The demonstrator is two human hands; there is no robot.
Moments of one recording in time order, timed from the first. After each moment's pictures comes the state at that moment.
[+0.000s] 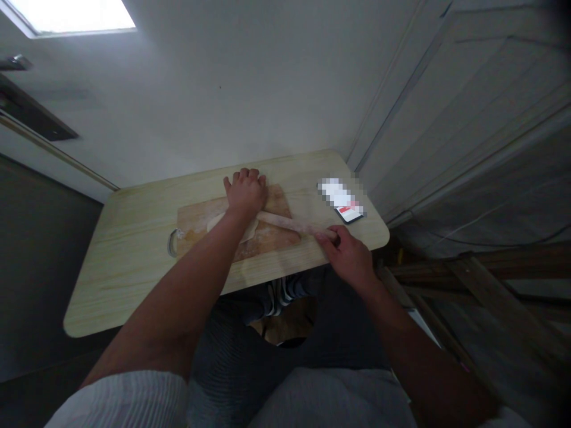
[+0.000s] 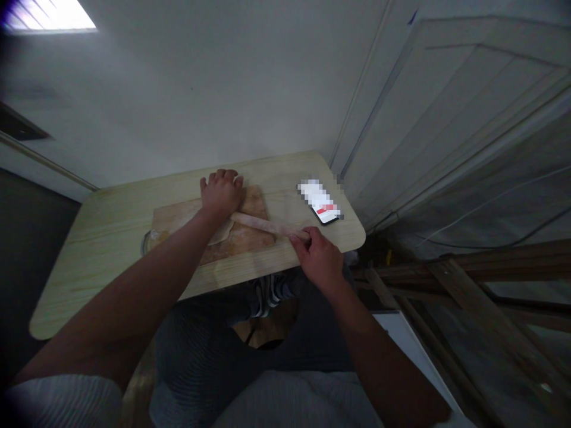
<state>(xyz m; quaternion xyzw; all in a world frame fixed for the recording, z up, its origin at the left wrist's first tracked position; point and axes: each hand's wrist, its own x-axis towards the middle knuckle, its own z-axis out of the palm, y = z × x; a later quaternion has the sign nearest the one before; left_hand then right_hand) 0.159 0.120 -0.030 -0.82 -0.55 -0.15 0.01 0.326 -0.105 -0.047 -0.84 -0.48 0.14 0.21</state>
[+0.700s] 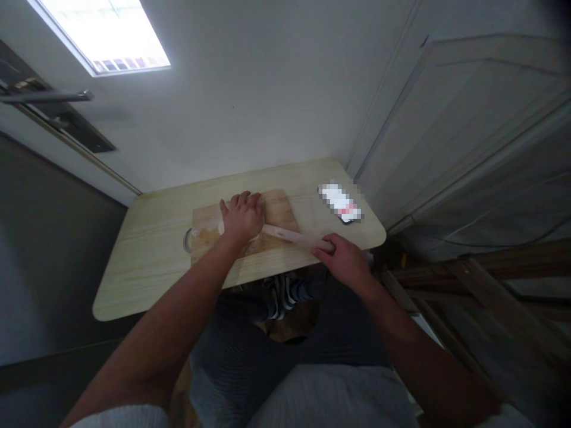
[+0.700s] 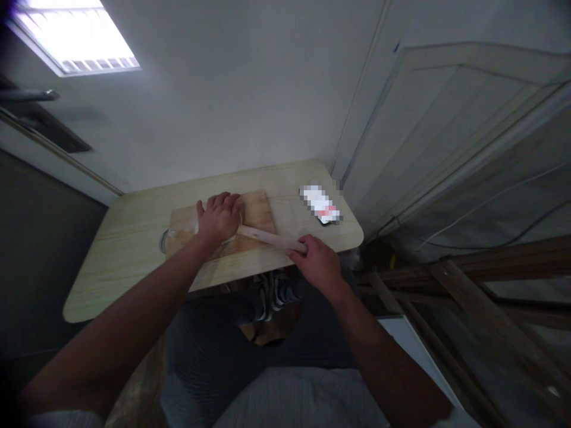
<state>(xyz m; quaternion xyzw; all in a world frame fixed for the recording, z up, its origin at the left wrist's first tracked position) 0.112 0.061 -0.028 -0.83 -0.53 -0.15 -0.01 0.321 -0.118 -0.050 -0.80 -0.54 0.15 0.22</state>
